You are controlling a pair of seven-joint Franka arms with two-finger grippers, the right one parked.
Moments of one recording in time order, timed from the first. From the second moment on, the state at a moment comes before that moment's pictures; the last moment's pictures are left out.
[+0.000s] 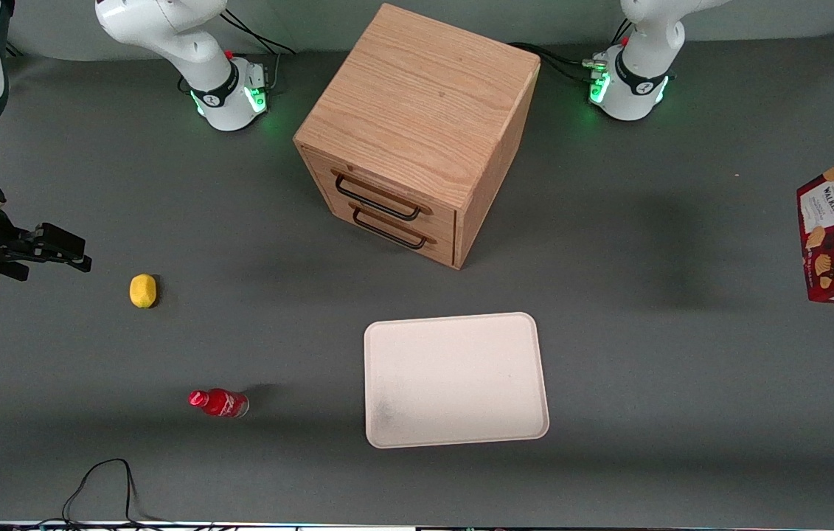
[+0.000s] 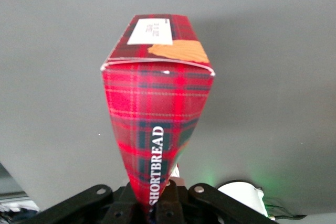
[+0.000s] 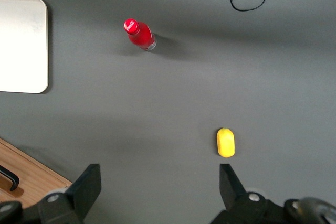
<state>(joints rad) 0.26 0.32 -0.04 -1.43 0.12 1.40 0.36</state>
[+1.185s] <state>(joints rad) -0.09 0.43 -0.05 -1.20 -0.01 1.34 -0.17</state>
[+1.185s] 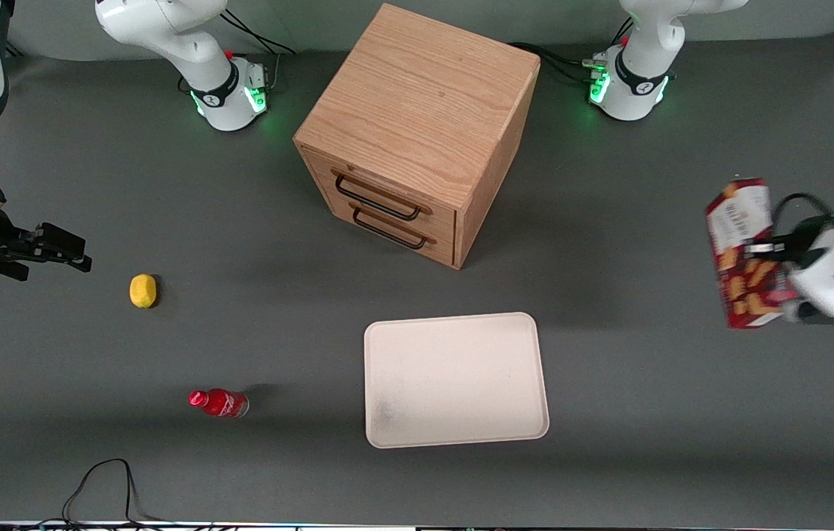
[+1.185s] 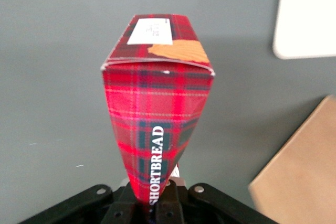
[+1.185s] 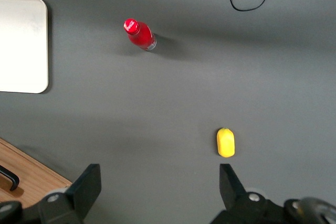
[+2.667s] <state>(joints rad) -0.31 0.98 -0.14 -0.97 -0.07 1.85 -0.58</state>
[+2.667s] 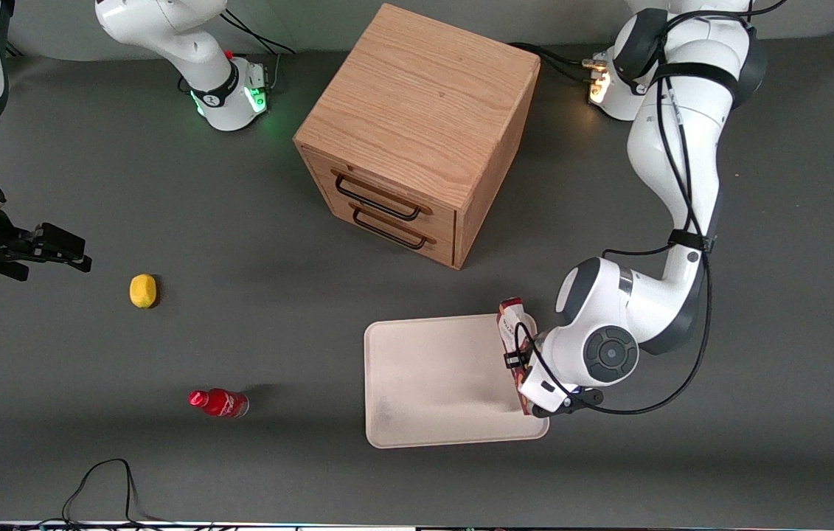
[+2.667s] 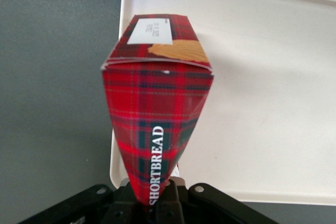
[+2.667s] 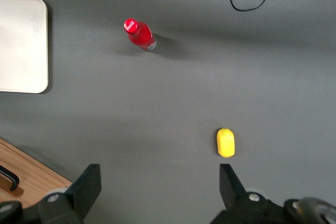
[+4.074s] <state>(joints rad) -0.30 1.05 -0.13 -0.96 -0.08 1.95 -0.58</state>
